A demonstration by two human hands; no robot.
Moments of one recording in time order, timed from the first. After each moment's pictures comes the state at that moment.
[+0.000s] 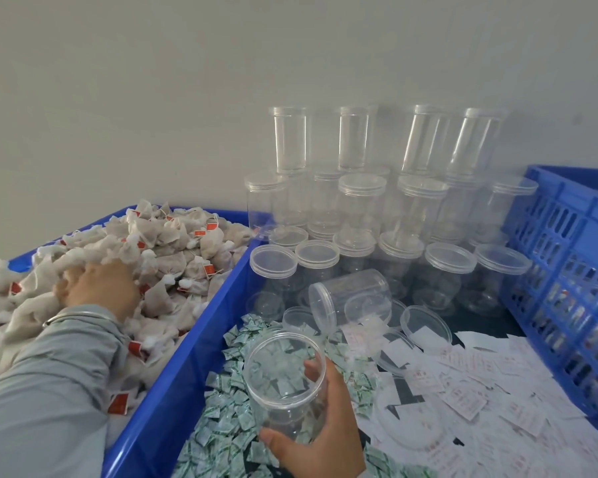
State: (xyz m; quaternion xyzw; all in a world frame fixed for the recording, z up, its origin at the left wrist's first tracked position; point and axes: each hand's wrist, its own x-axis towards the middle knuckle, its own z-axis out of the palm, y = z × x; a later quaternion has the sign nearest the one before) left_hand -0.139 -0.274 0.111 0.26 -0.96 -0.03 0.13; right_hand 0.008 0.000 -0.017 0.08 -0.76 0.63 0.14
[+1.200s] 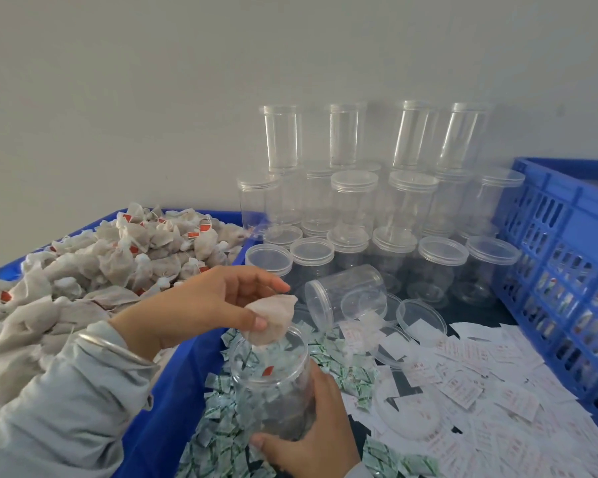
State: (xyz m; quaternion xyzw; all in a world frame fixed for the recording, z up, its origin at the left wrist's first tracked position) left_hand -0.075 -0.169 0.148 -0.28 -0.76 -0.56 -0.19; right_hand 0.003 -0.004 -0.015 0.07 -0.81 0.57 0.10
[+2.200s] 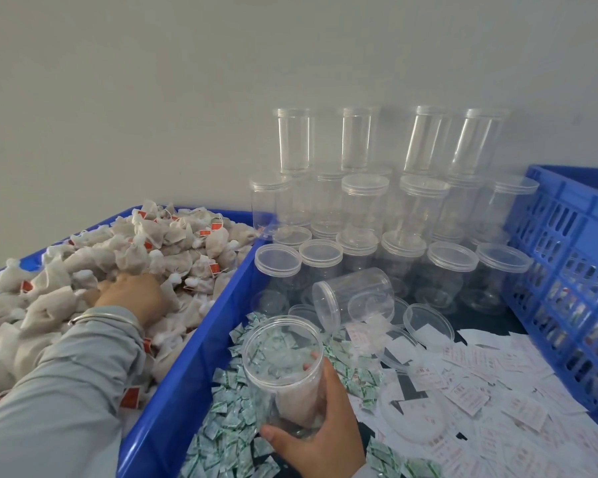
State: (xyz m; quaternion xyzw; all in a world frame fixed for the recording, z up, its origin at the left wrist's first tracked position) left_hand -0.132 -0.257 0.109 0.19 -0.98 -0.02 -0.03; right_hand 0.007 -0.003 -0.026 0.06 -0.77 0.63 0.09
